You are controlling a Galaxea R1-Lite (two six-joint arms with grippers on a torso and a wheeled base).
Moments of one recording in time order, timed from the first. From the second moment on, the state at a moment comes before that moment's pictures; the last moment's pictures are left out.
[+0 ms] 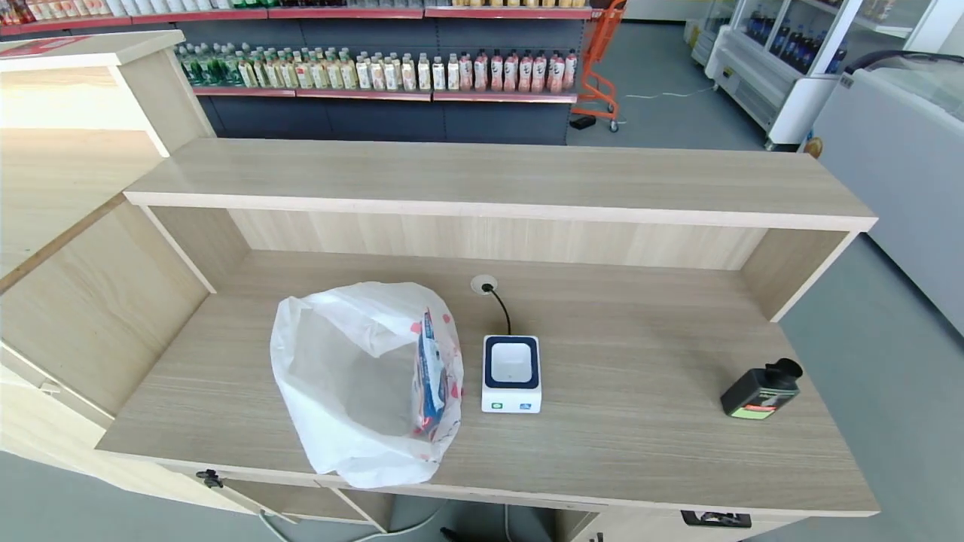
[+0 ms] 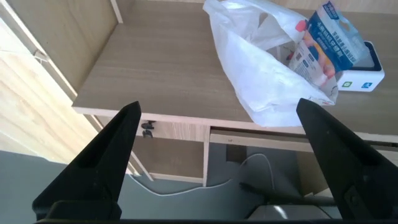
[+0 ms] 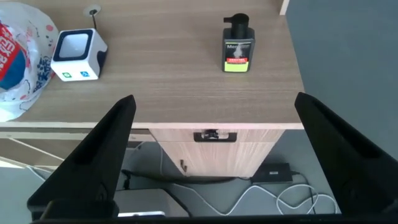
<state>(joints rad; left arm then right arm) 0.00 0.00 0.00 0.00 0.01 0.00 -0.01 0.00 -0.05 0.08 0.00 0.03</state>
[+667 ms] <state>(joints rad) 0.00 0.00 0.00 0.00 0.01 0.00 -0.01 0.00 -0.06 0.08 0.00 0.03</state>
